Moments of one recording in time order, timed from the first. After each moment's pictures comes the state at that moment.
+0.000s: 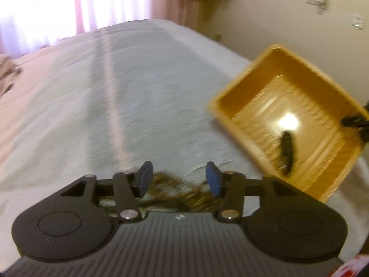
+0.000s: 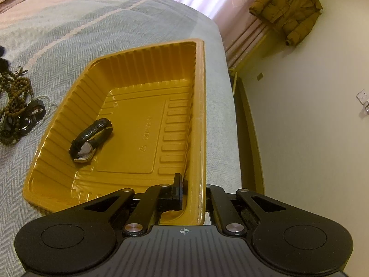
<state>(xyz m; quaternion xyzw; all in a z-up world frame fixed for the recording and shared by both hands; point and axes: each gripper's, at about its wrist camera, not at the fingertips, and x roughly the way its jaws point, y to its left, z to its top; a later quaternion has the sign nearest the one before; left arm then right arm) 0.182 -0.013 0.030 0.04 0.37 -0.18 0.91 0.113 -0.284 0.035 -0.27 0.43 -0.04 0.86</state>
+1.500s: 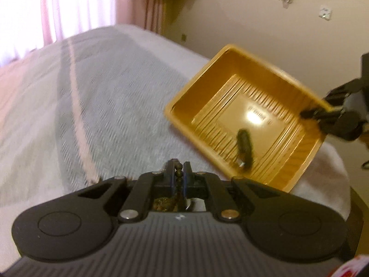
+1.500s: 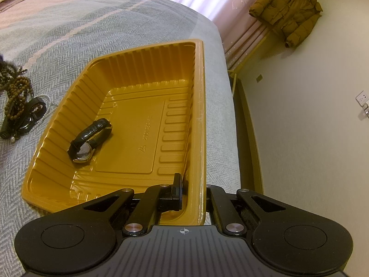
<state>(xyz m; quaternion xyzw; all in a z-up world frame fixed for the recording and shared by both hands) 0.167 -0.050 0.064 0.05 0.36 -0.28 0.89 0.113 -0.284 0.034 -0.28 0.43 -0.04 0.86</state>
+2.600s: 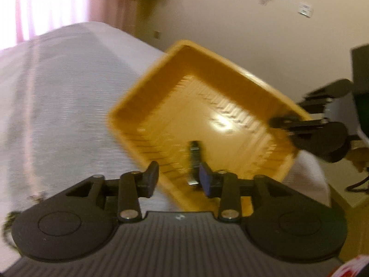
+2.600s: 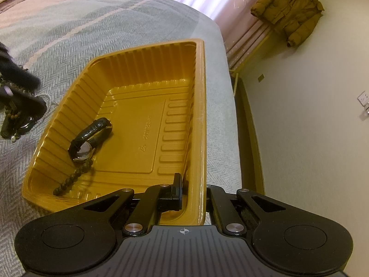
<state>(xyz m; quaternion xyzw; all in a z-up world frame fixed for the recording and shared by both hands) 0.174 -0.108 0.044 0.03 0.36 -0.32 0.87 0.114 -0.285 0.033 -0.28 0.43 -0.04 0.86</state>
